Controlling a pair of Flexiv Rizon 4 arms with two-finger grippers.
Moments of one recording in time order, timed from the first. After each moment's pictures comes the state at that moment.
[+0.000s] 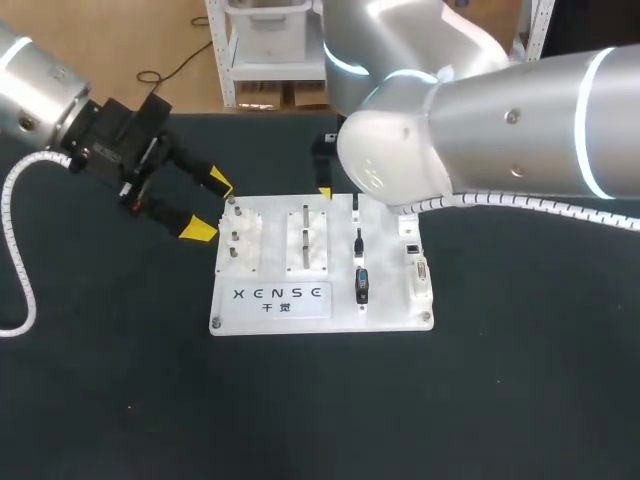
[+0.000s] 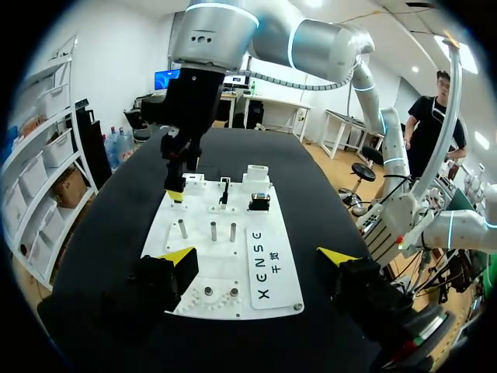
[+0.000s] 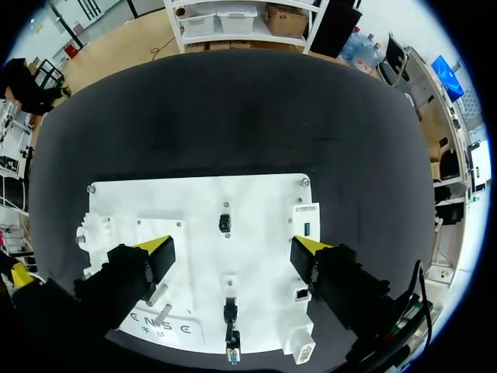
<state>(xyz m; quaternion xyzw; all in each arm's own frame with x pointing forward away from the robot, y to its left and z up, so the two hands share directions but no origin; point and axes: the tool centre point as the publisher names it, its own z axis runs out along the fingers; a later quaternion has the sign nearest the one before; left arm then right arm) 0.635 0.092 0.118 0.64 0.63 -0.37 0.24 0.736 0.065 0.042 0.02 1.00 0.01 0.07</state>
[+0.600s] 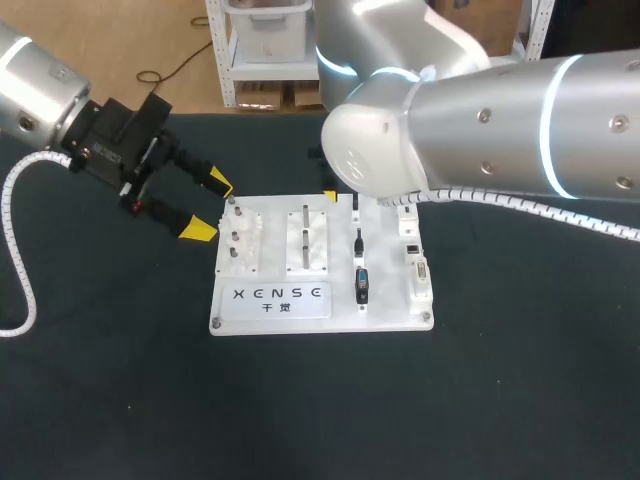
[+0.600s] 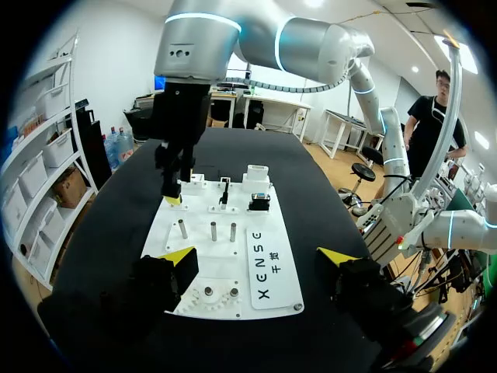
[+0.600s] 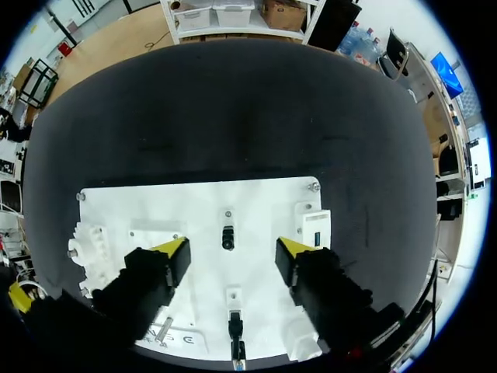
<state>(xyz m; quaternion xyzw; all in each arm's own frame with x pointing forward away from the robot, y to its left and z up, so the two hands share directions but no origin) 0.635 0.092 0.118 0.64 0.63 -0.37 0.24 0.747 0.066 0.025 0.03 1.00 0.00 0.05</state>
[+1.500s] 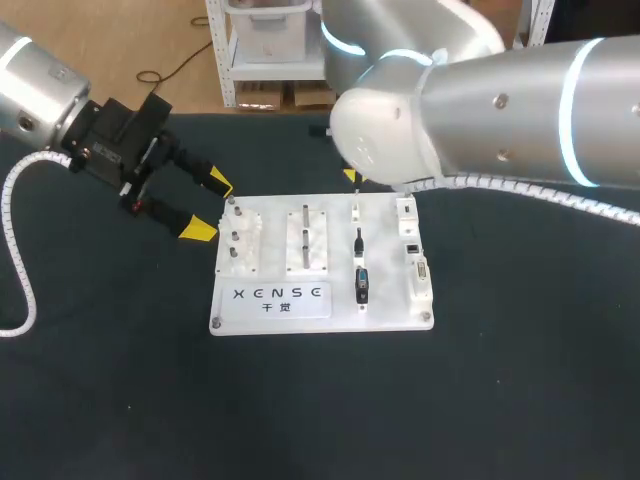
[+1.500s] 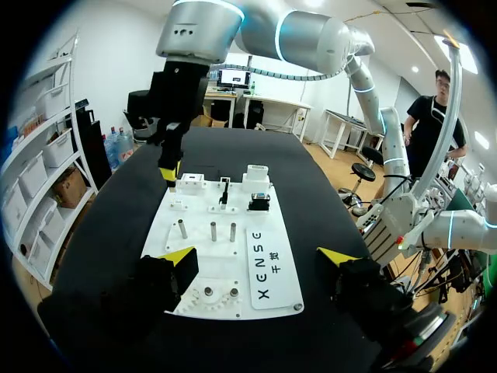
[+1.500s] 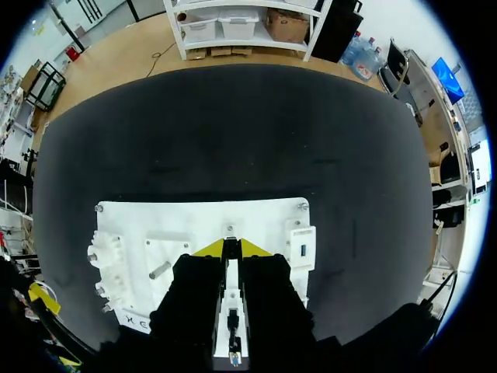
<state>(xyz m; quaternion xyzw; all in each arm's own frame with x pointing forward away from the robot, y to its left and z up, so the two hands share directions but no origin) 0.635 0.092 0.118 0.64 0.63 -0.37 0.24 0.760 0.060 0.063 0.03 1.00 0.01 0.08</state>
